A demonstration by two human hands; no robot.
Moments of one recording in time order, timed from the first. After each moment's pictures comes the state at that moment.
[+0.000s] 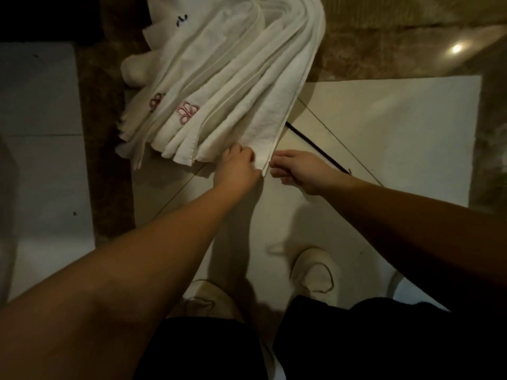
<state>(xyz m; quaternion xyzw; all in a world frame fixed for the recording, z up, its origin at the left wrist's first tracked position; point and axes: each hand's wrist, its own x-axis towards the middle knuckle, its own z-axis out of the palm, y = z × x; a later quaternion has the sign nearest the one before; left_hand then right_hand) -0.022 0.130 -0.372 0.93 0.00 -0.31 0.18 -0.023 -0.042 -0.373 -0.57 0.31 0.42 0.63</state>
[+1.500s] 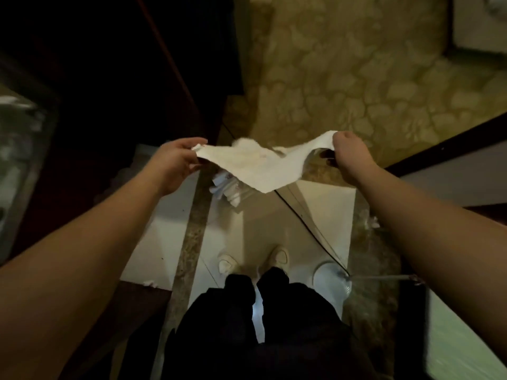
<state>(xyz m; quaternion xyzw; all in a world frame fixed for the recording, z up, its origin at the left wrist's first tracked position) -0.042 0.253 0.340 0.67 0.29 -0.17 0.66 0.024 -0.090 0.301 -0.76 0.28 0.21 0.55</state>
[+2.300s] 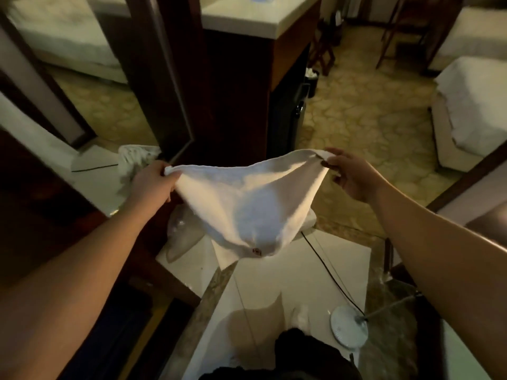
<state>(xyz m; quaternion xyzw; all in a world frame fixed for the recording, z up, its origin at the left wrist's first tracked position) -0.462 0.381 0.568 0.90 0.27 0.13 0.32 -0.262 -0.008 0.550 -0.70 -0.01 0.22 0.68</state>
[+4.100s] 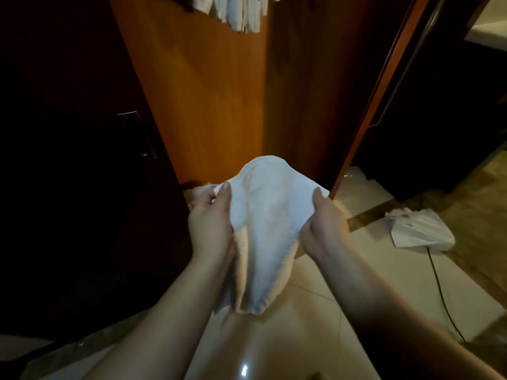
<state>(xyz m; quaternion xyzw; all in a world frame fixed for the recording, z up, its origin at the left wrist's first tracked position) -1.243 0.191 0.633 0.40 0.48 0.51 0.59 -1.091 0.127 0.616 -0.62 -0.05 0.38 0.68</state>
